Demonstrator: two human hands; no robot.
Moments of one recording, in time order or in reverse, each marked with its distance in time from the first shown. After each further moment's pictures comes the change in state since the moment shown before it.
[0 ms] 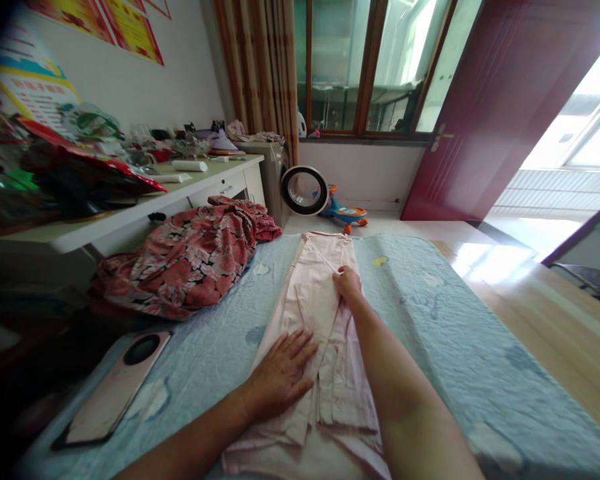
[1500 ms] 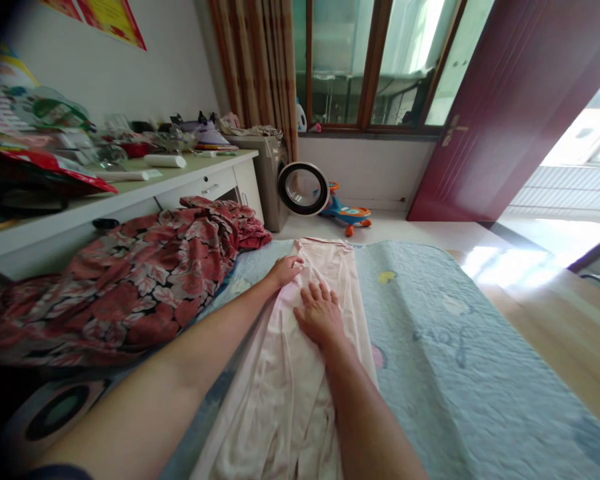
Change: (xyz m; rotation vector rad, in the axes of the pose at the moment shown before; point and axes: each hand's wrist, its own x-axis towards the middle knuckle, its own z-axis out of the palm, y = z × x) left_hand 0.267 -0.152 -0.092 0.000 0.384 -0.357; right_hand -0.029 -0.037 0.025 -0.396 -0.234 -0.478
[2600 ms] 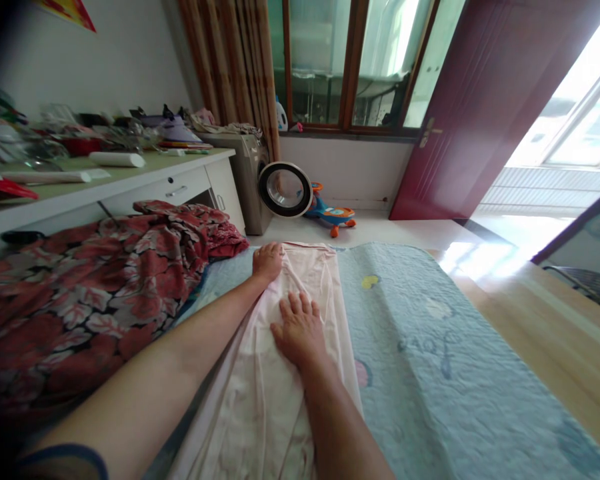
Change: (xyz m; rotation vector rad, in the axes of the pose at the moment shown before) left_hand 0.055 0.003 0.021 0.271 0.161 0.024; right_hand -0.001 0.002 0.003 0.042 0.028 0.006
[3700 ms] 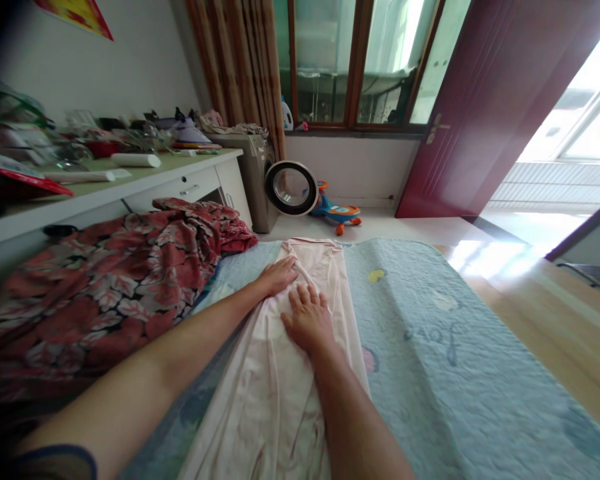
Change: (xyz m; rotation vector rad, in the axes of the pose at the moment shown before) left_hand -0.043 -0.011 0.000 -0.030 -0.262 0.217; right_hand 0.001 -0.001 -0.002 0.002 -0.029 0.005
